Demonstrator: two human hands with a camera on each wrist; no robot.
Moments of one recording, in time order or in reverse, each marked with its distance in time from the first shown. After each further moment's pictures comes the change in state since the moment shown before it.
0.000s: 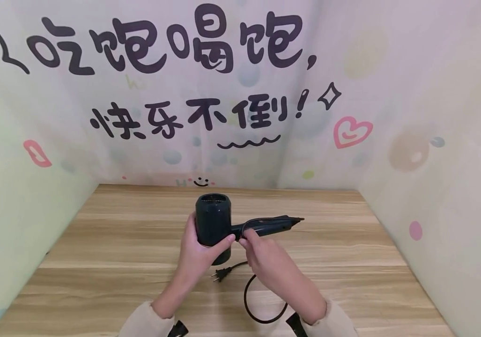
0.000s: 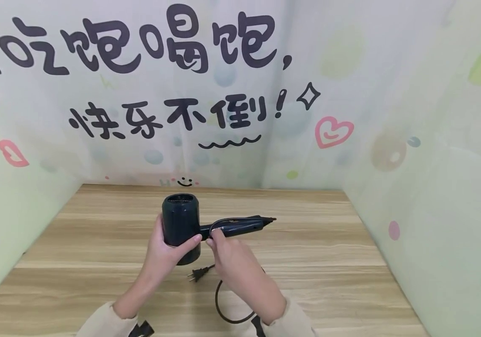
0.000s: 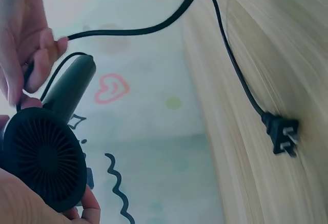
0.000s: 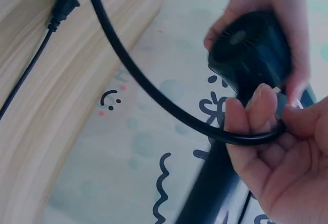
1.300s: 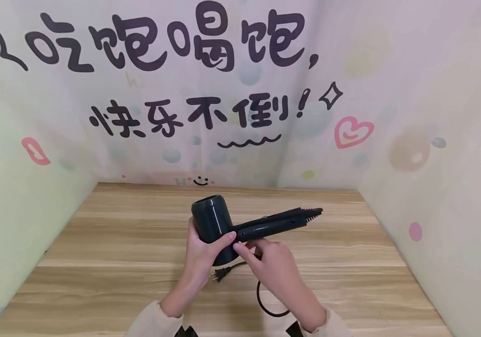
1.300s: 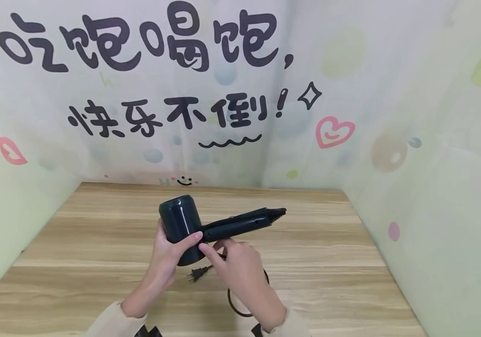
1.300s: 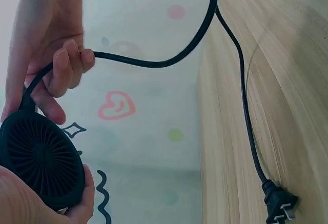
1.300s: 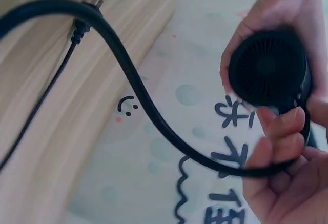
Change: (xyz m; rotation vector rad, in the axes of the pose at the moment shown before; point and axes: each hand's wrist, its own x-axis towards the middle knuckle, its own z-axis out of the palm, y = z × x) left_hand -0.002 0.002 0.015 -0.289 0.033 -0.196; right_hand -0.006 0.005 0.013 0.047 0.132 0.232
